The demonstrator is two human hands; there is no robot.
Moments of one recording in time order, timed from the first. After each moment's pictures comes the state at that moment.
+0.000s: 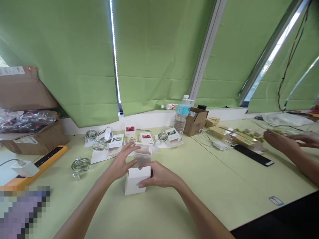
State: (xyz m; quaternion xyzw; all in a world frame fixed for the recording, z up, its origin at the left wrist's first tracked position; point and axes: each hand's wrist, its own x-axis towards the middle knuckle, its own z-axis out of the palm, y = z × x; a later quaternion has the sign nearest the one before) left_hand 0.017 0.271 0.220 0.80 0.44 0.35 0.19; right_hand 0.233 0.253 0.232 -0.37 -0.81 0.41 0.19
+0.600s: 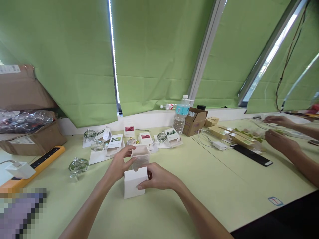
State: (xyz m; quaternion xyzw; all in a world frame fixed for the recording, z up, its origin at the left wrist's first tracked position) left_hand 0.024 0.281 0.206 0.74 0.44 0.44 0.24; right_hand 0.231 0.255 0.223 -0.33 -0.81 0.46 0.19
